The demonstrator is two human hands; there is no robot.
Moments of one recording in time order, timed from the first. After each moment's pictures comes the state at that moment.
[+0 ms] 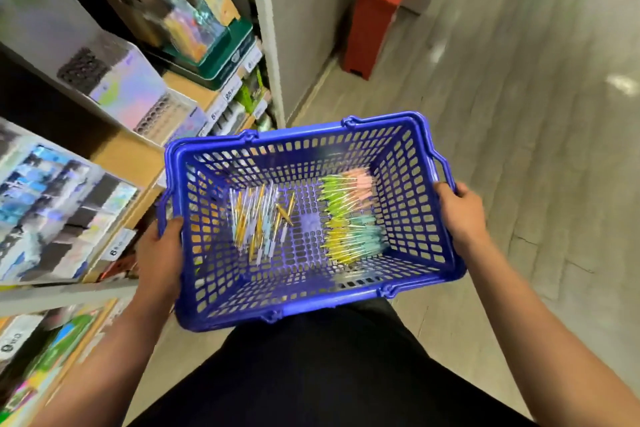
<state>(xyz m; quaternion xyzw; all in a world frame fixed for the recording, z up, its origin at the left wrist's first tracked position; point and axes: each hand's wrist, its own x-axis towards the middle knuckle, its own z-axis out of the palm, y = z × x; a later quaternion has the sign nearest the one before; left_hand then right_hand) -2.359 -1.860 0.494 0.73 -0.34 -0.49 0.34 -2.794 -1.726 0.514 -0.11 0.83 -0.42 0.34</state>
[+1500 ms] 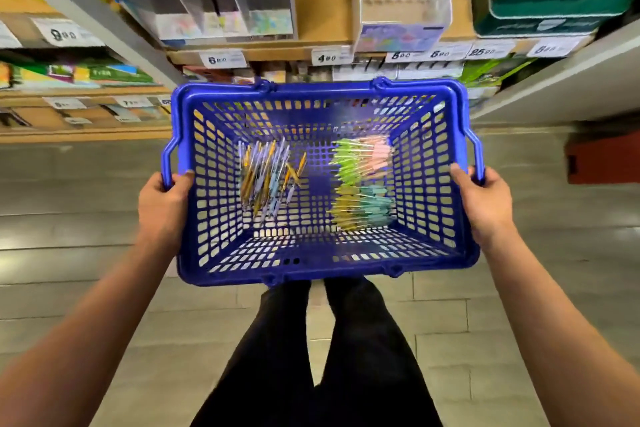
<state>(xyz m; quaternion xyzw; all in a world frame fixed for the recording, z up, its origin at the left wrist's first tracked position) -2.322 -1.765 0.339 0.84 0.04 -0.31 0.45 -2.695 -2.029 0.333 -0.44 0.71 -0.20 0.51</state>
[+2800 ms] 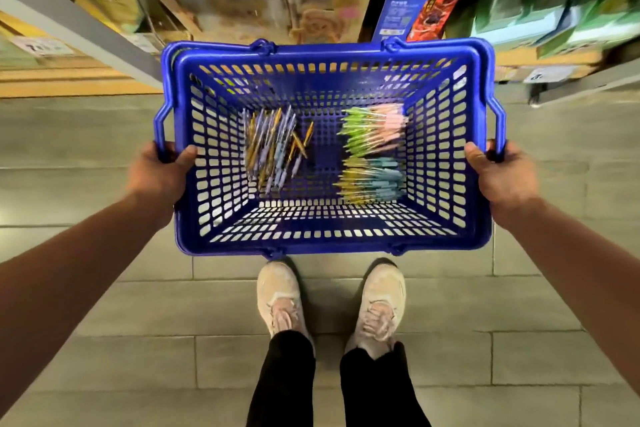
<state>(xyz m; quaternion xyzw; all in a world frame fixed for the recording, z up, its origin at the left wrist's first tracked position) -2.240 -1.823 -0.155 0.88 0.03 -0.33 0.35 -2.623 -2.089 -0.150 -0.48 0.72 -0.12 0.49</state>
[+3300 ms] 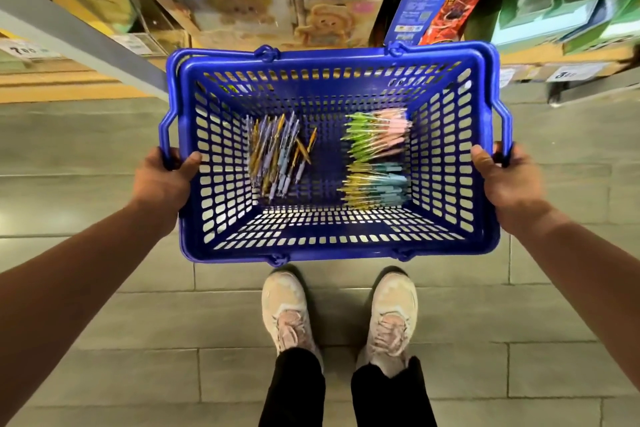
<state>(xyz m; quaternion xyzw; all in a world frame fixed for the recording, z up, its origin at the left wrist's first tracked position) -2.226 -1.820 -0.191 0.86 0.04 -0.35 0.37 -2.612 -2.088 -0.177 -0.46 0.72 -0.11 0.51</state>
